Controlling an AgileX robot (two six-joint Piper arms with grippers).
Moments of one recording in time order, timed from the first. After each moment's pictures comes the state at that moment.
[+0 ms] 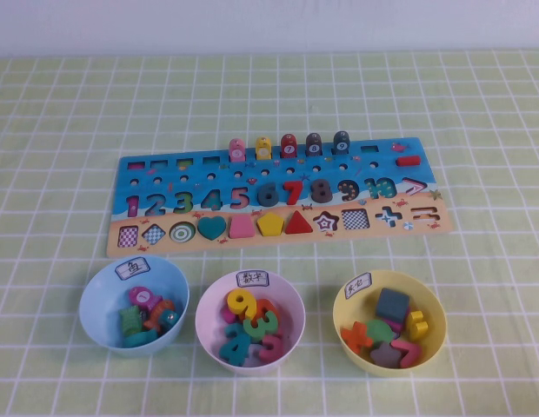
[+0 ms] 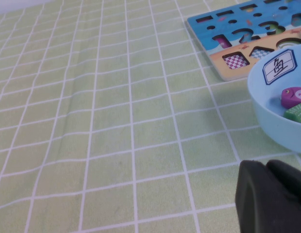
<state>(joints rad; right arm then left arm) 0.08 -0.01 0.03 -0.07 0.37 0.14 -0.04 -0.01 0.03 0.00 0.37 0.17</state>
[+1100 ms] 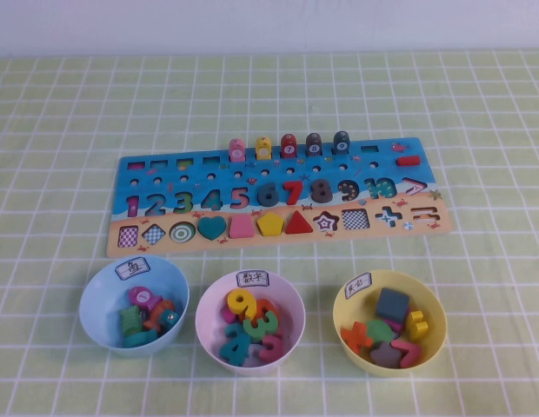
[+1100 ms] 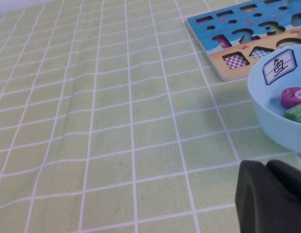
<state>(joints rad) 0.08 -0.01 0.03 0.90 0.24 -0.02 -0.04 -0.01 0.03 0.00 0.37 0.17</state>
